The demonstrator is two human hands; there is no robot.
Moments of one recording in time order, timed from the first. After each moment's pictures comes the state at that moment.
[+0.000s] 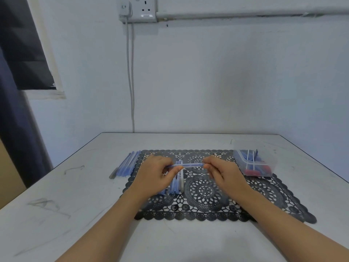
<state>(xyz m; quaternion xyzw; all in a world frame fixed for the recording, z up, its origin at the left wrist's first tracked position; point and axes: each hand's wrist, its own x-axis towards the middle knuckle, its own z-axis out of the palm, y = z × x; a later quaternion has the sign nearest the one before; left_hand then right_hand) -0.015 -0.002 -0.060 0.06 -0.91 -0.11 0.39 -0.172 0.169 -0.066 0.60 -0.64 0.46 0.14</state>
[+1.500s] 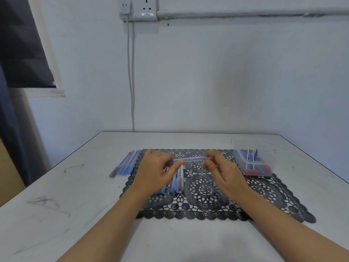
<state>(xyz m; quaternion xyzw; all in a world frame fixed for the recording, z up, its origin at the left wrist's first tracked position) -0.021 -0.001 -0.058 0.05 -0.87 -0.05 0.48 -0.167 0.168 -0.070 0.58 -0.65 0.46 0.16</state>
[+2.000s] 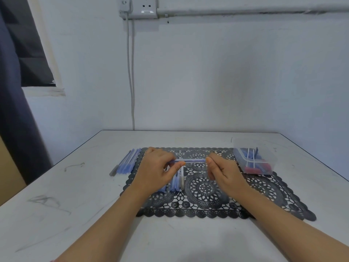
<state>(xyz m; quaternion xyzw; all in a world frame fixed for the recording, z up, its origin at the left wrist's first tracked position) -0.019 0.000 -0.058 0.03 -0.88 -0.04 0.48 -0.163 0.168 -0.066 0.59 -0.64 0.49 0.10</state>
